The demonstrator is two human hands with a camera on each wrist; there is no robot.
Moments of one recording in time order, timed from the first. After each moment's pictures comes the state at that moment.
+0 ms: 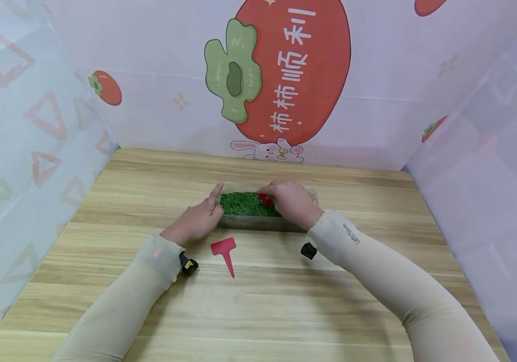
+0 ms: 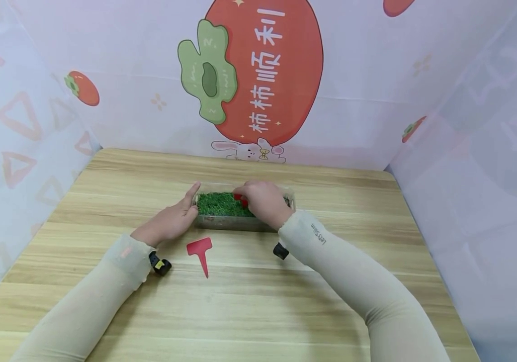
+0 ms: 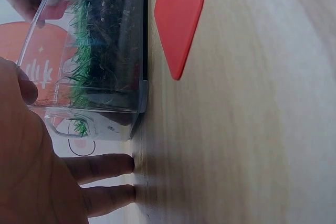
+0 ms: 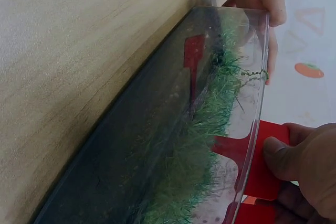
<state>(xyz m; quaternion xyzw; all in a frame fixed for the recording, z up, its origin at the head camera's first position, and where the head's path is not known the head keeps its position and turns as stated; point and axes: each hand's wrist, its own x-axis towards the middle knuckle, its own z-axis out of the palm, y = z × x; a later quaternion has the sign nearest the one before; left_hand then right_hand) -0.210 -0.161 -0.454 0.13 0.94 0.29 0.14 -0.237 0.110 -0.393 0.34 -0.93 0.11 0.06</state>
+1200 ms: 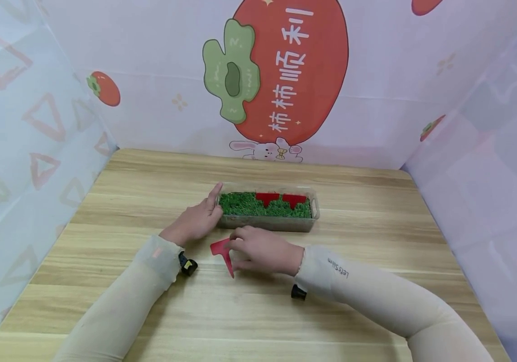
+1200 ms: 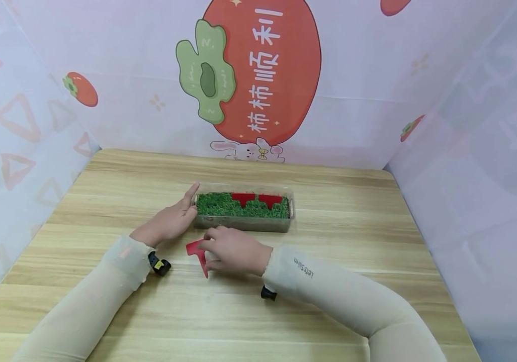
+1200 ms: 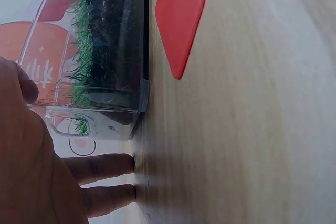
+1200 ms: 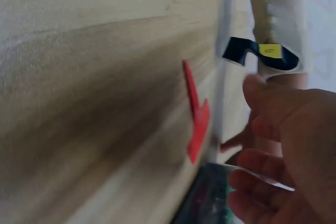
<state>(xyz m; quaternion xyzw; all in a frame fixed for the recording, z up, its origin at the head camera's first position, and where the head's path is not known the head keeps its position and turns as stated) -0.210 -0.161 -0.456 0.13 0.94 0.29 0.13 -0.157 0.067 -0.426 0.51 -0.86 0.06 -0.04</state>
